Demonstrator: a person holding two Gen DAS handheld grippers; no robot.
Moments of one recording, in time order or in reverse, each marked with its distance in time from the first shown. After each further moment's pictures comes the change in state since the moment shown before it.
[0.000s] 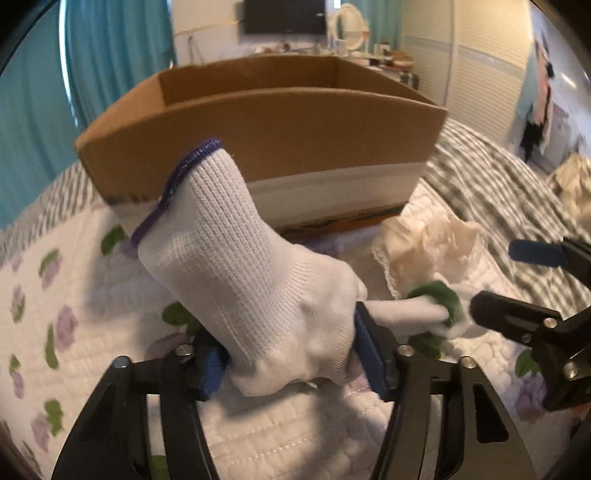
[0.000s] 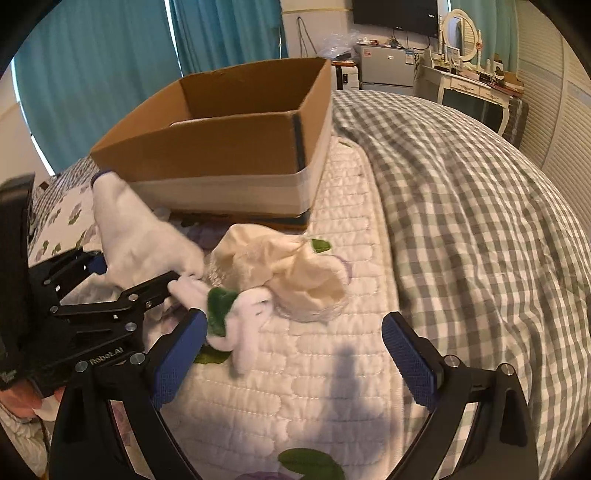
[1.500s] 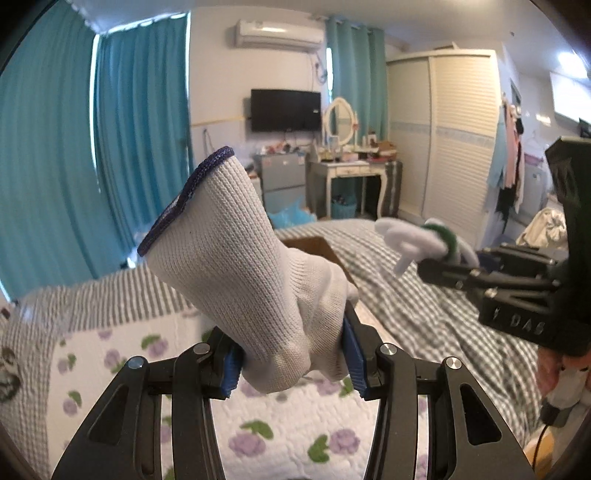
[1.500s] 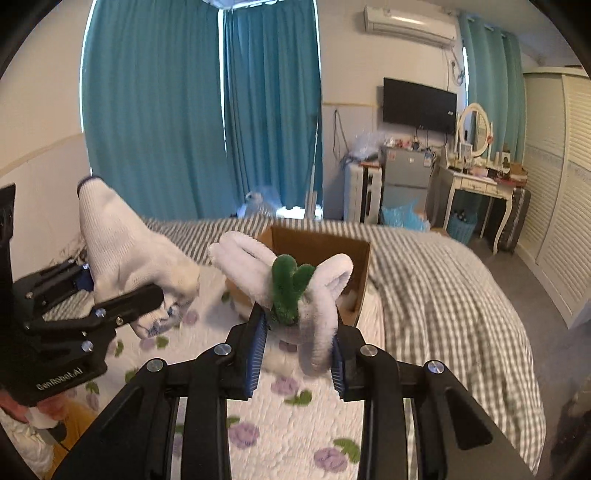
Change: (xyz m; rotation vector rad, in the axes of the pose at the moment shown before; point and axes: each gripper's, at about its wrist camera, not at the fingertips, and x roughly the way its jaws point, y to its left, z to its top) left arm -0.234 0.012 0.051 -0.021 -0.334 -0.014; right arm -0.219 0.080 0.062 -0.126 -0.329 0.039
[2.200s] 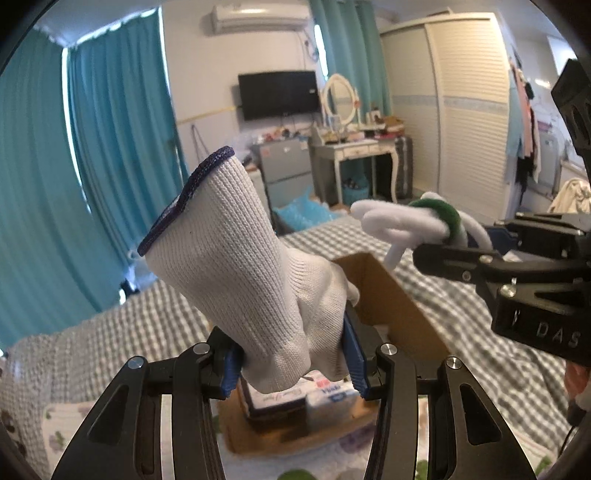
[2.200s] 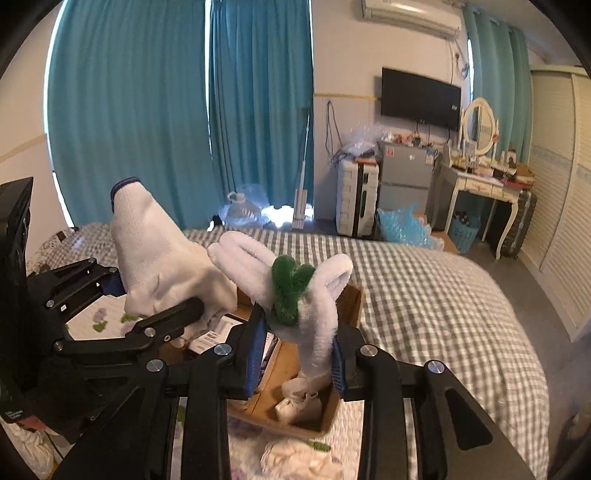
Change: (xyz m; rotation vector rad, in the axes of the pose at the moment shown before) left arm 0.215 0.021 0.040 0.088 0.066 0.038; right arm 0.182 -0.055 0.062 -0.009 0.045 -0.021
